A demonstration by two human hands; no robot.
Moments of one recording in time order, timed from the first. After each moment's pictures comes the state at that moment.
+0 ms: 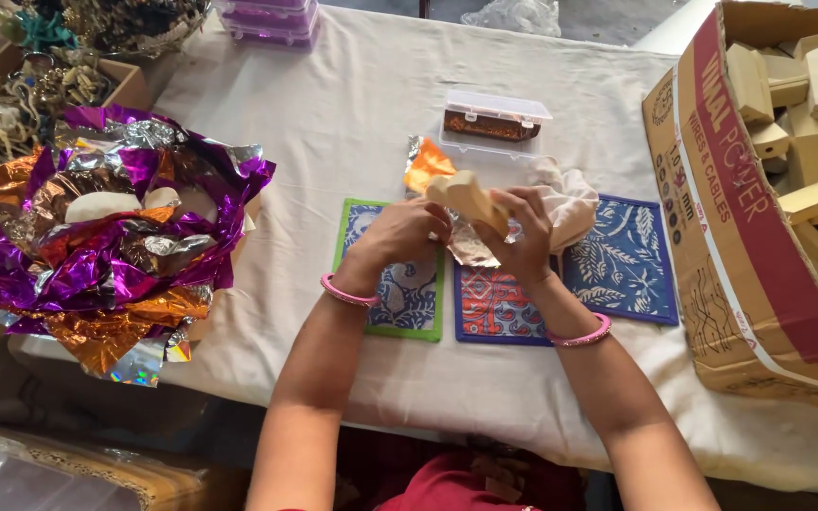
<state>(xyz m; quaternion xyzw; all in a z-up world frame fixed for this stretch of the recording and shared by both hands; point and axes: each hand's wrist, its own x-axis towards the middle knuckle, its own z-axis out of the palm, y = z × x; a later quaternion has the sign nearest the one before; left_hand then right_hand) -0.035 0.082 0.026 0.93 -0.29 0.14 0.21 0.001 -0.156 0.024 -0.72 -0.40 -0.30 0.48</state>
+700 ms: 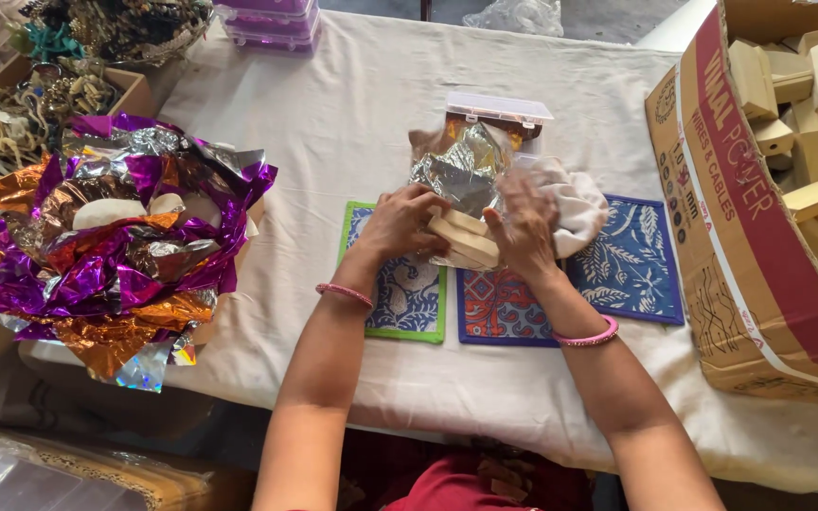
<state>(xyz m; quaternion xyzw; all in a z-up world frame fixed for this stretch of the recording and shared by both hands) -0.030 0.089 0.022 0.95 -0.14 0.12 0.26 0.051 -0.167 -0.037 -0.87 -0.33 -0.26 0.25</state>
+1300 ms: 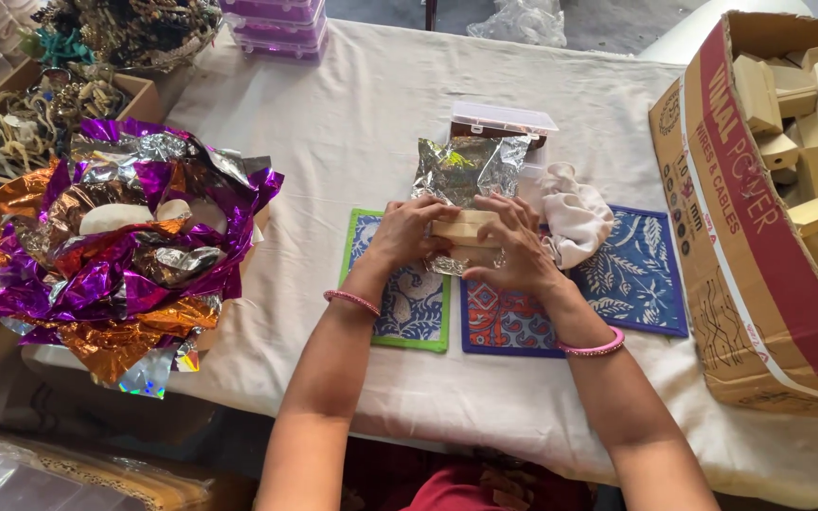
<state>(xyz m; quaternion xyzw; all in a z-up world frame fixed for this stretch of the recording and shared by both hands) -0.026 0.085 0.012 0.94 -0.15 0.16 0.26 0.016 -0.161 0.023 -0.78 -0.52 -0.20 0.28</state>
